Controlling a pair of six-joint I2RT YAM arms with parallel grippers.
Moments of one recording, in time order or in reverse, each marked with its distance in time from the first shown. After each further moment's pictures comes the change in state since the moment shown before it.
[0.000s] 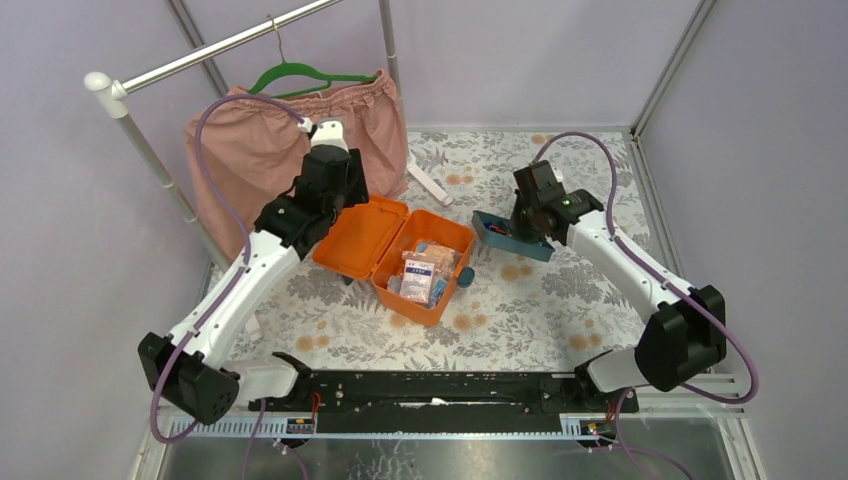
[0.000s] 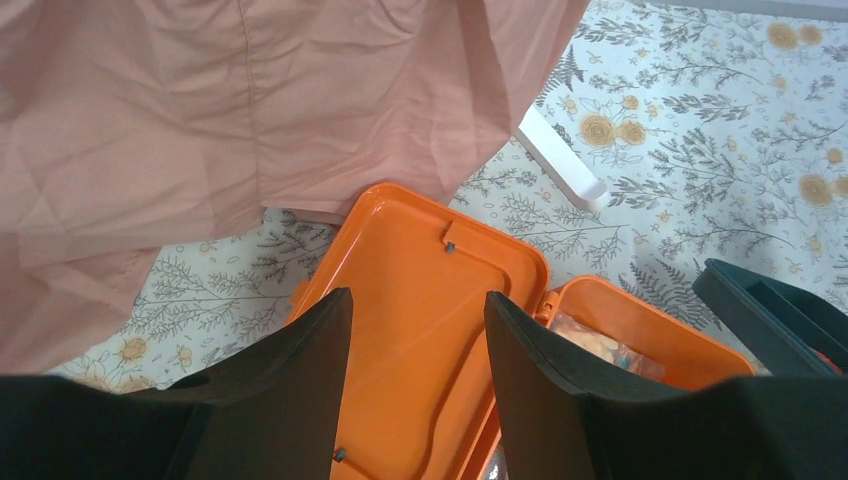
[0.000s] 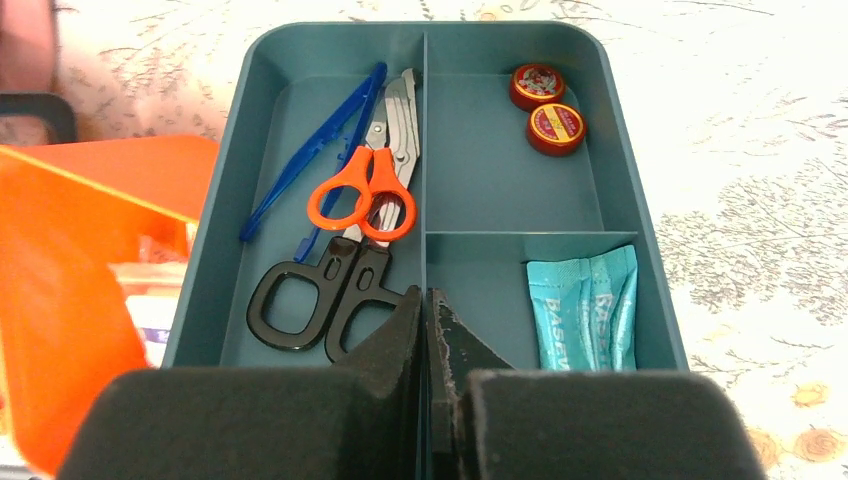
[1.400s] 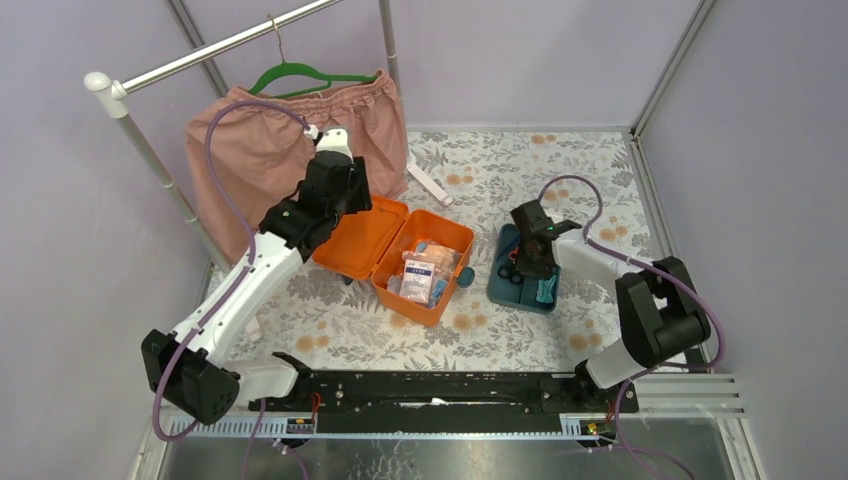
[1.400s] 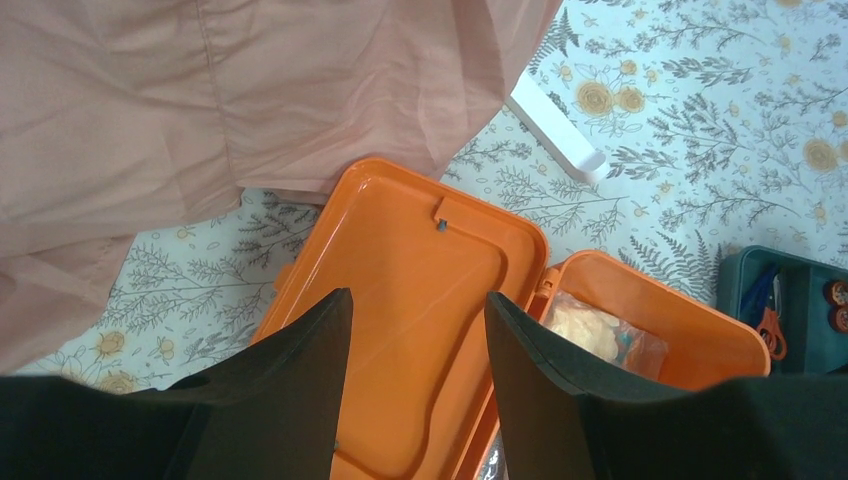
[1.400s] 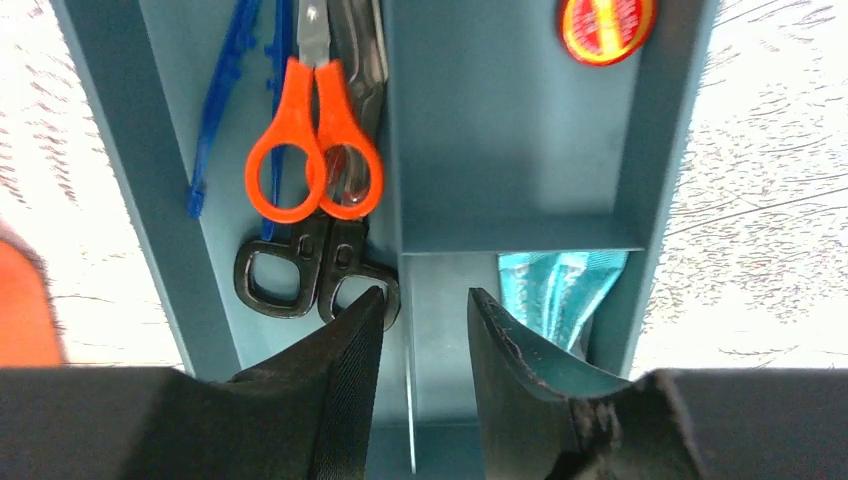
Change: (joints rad) left arm 0.005 -0.011 -0.055 0.020 0.048 -0.002; right arm -0.002 0.139 -0.327 0.190 0.149 -0.016
